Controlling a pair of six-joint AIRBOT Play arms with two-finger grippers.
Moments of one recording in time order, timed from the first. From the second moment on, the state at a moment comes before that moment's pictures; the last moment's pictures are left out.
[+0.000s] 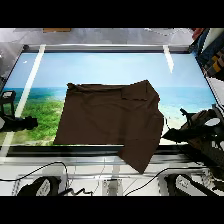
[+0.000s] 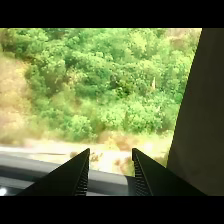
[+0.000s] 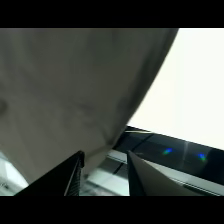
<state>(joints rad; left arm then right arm) 0.31 -0.85 0.80 1.56 -1.06 -1.36 -0.50 -1.17 0.59 -0.98 1.28 0.93</state>
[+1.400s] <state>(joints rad) 0.63 -1.00 0.64 1.16 -1.16 -1.15 -0.50 -1.37 0.53 -0.66 1.21 0.77</state>
